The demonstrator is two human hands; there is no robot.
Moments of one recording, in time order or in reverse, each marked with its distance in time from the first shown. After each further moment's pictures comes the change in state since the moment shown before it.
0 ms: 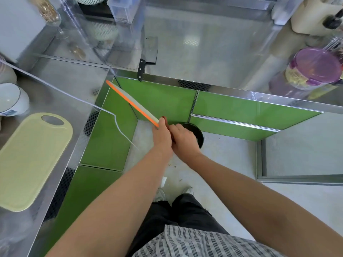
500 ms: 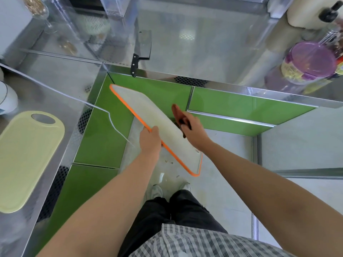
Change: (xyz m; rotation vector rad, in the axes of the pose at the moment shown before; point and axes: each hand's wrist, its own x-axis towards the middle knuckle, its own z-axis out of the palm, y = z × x) left_hand 0.012 -0.019 -0.022 0.339 0.054 0.231; right_hand 0.015 0.060 -0.007 0.531 -0.072 0.347
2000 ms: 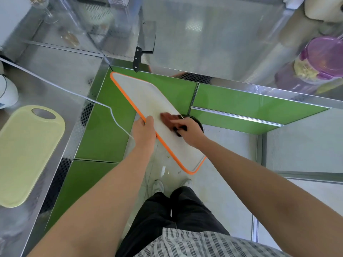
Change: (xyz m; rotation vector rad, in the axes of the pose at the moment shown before) left_hand 0.025 0.010 -0.008 0.015 0.067 0.100; right_hand 0.014 0.006 0.013 -0.198 -0.194 -0.053
